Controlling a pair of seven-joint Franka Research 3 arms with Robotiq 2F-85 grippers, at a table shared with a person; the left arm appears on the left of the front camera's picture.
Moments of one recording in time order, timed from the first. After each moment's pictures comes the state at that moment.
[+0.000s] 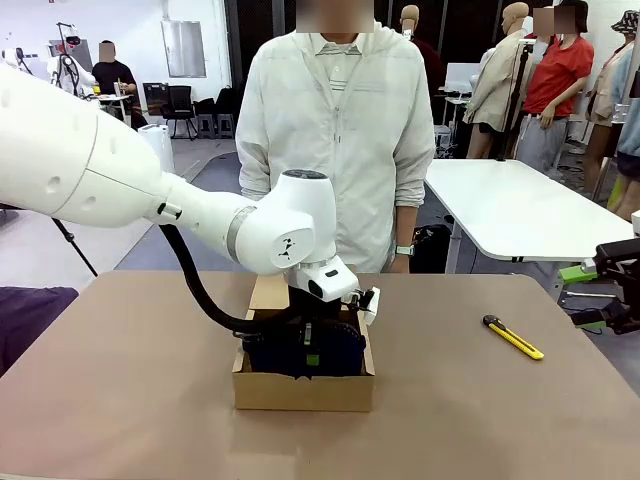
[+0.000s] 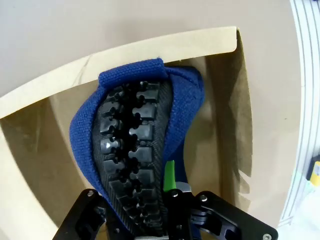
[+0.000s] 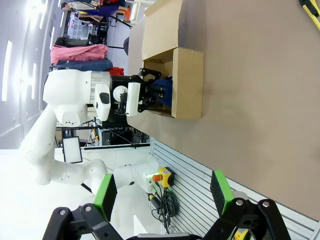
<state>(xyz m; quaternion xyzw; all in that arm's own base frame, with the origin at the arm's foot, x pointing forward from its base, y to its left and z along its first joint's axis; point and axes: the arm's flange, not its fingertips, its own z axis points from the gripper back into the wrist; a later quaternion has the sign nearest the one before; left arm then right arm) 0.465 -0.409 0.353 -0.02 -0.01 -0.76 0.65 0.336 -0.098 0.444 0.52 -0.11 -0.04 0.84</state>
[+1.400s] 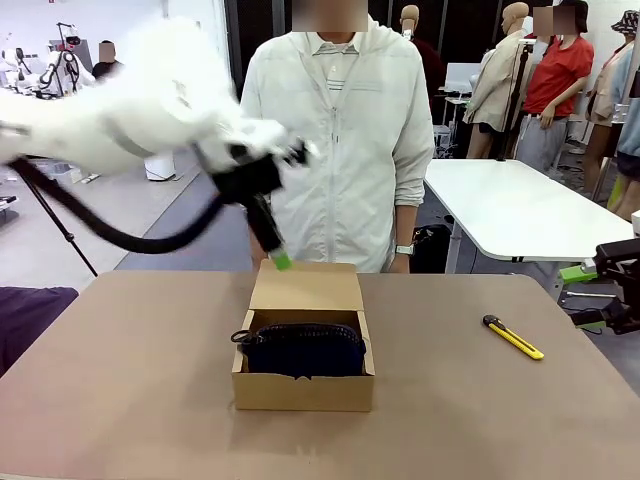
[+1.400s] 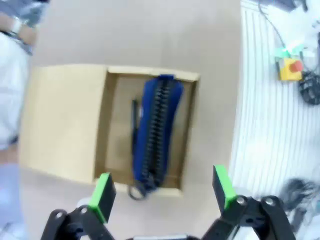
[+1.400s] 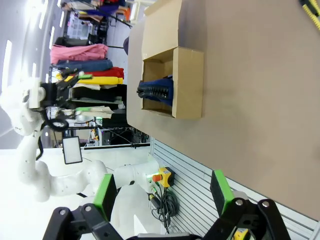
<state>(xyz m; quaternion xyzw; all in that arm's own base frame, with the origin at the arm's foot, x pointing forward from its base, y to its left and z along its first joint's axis) 0.434 -0.287 0.570 -0.16 -0.16 -0.62 0.75 0.336 -0.098 0.444 0.52 -0.11 -0.04 0.84</state>
